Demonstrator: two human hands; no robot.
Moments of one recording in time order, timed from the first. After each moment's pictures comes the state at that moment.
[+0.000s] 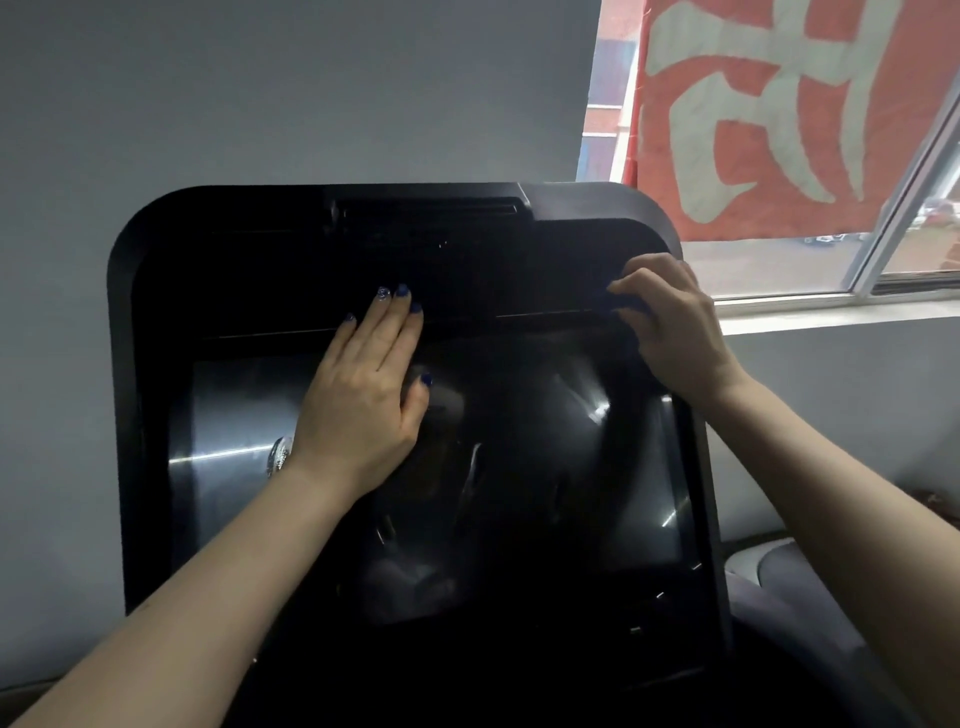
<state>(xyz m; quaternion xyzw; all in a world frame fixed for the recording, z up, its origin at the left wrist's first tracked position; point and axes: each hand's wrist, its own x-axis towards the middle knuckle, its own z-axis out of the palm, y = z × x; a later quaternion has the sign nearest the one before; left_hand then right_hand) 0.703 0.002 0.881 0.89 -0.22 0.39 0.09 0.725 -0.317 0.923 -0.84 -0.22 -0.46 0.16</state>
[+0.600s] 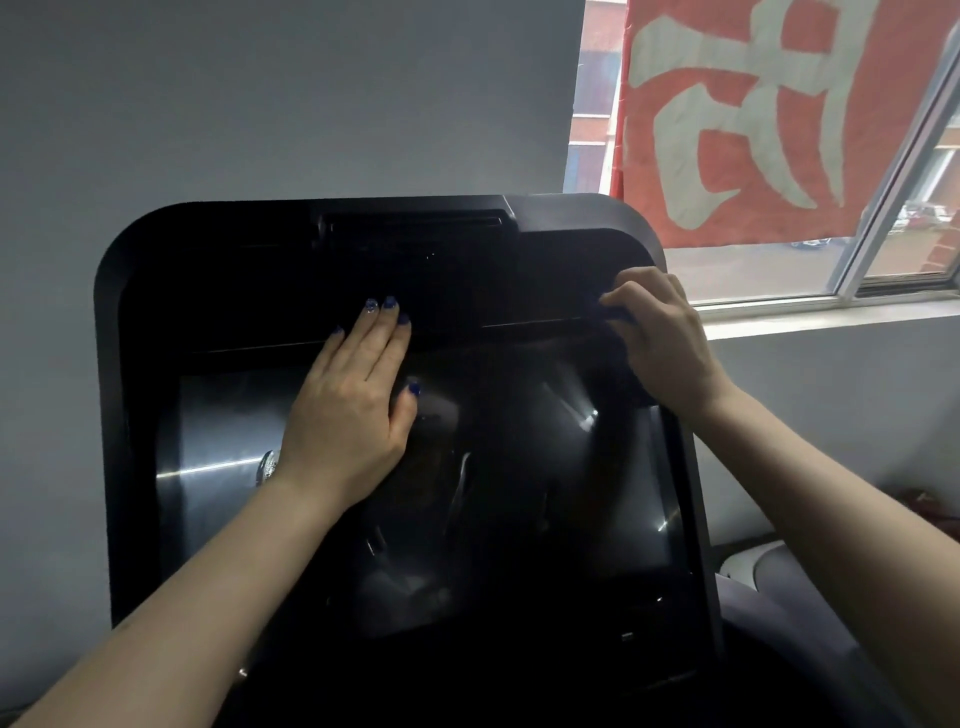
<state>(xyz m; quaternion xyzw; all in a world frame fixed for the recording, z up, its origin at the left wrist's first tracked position) 0.702 0.003 0.882 0.89 -0.23 0.39 0.09 0.724 -0.321 0.918 -0.85 -0.20 -0.46 0.14</state>
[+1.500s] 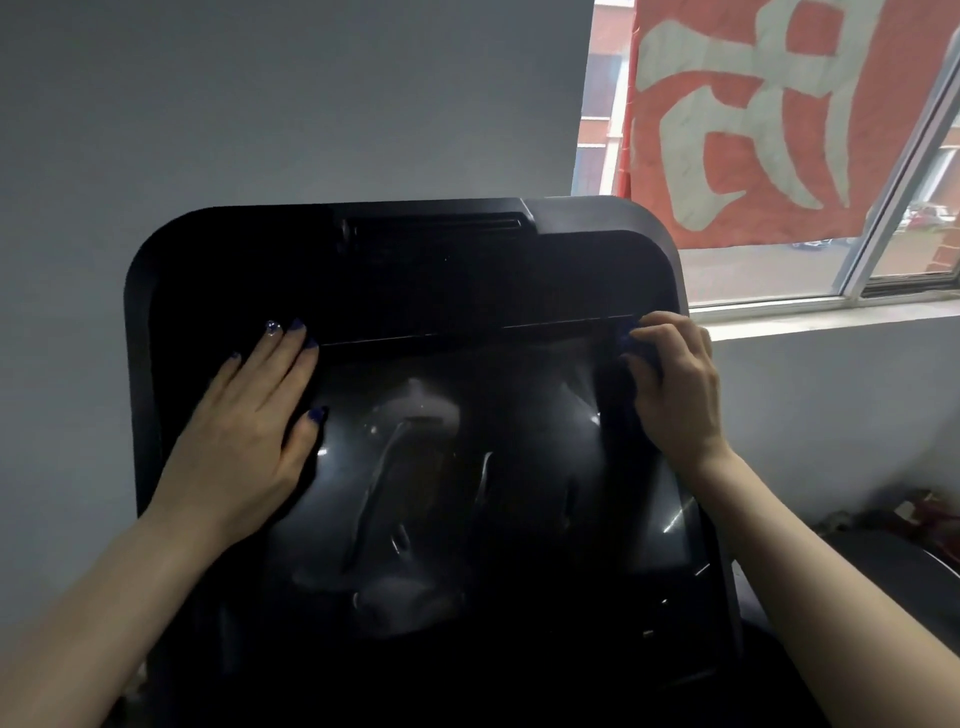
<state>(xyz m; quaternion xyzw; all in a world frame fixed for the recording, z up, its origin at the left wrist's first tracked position) 0.685 0.103 0.879 0.91 -0.22 0.34 0.06 0.701 -0.300 0.871 -0.82 -0.11 -0.52 0.22</state>
